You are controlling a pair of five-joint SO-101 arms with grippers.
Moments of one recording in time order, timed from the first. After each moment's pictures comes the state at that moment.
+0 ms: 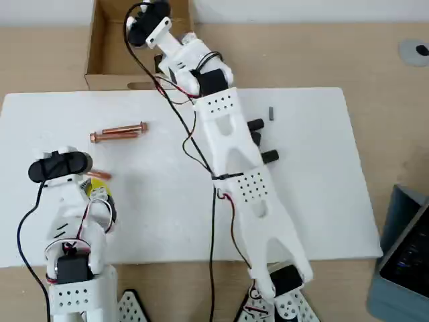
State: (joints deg) left arm -11.3 -104.2 96.3 51.0 -2.6; right arm -26.3 72.1 -92.5 61.9 18.3
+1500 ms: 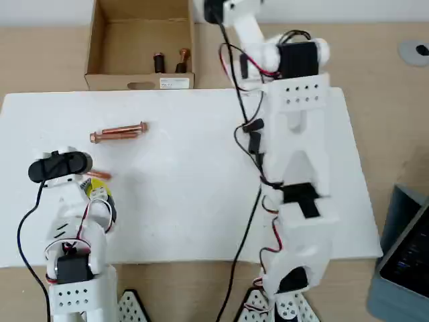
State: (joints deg) left arm -11.3 -104.2 96.3 51.0 -2.6; right arm -12.7 20.7 -53.1 101.2 8.2
